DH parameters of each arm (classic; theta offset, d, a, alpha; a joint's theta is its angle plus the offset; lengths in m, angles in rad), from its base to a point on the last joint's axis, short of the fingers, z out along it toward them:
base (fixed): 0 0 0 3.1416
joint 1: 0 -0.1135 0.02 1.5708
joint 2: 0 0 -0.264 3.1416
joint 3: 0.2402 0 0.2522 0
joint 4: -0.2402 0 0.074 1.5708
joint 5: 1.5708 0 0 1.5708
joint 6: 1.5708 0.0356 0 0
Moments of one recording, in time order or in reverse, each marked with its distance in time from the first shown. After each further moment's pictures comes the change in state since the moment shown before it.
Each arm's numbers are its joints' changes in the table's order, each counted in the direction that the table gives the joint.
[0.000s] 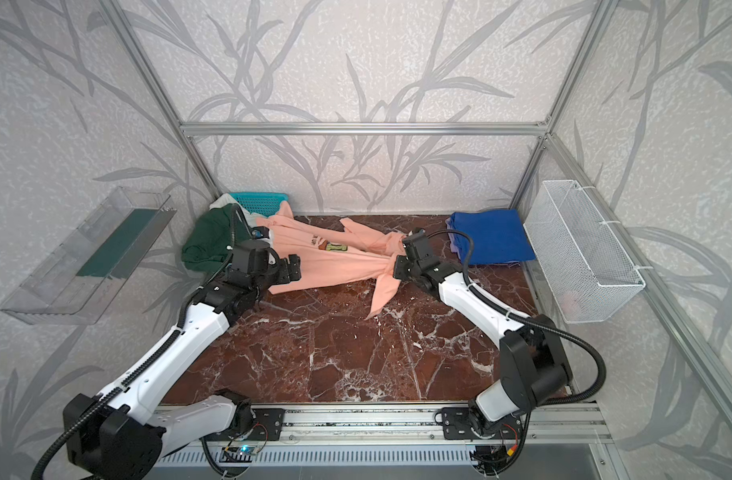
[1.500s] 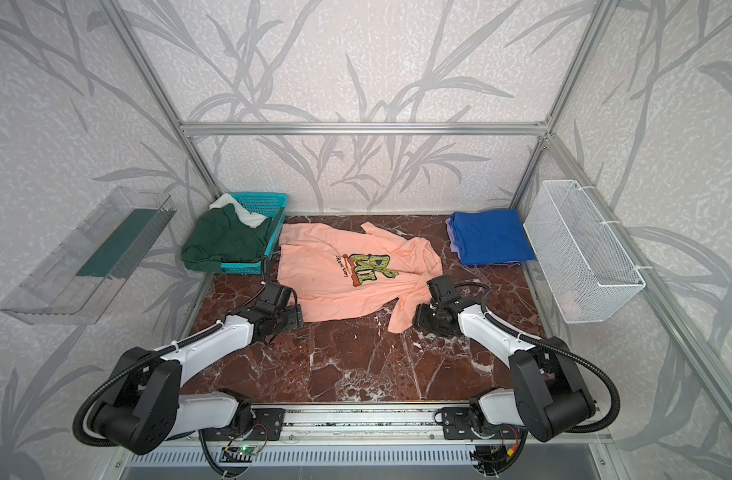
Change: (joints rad) left arm 0.001 0.182 -0.404 0.095 0.019 -0.219; right arm 0.090 -0.083 -0.346 -0.130 -0.323 0.067
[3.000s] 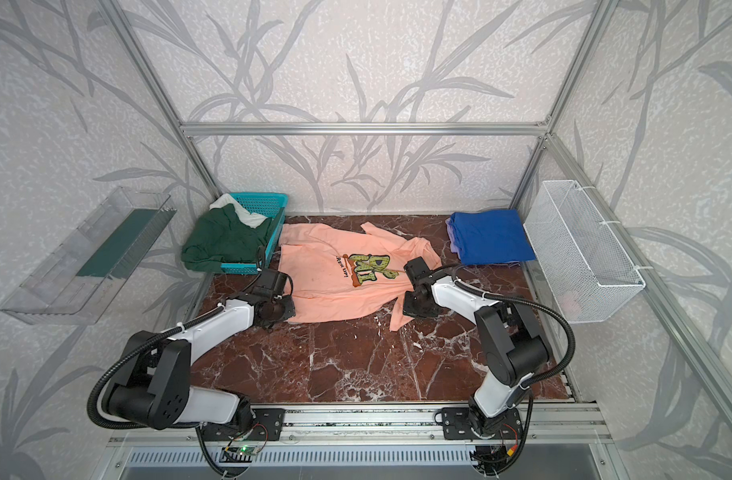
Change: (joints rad) left arm -0.090 0.073 0.134 -0.082 0.052 0.010; right arm -0.049 0.254 0.287 -0.168 0.150 -0.023
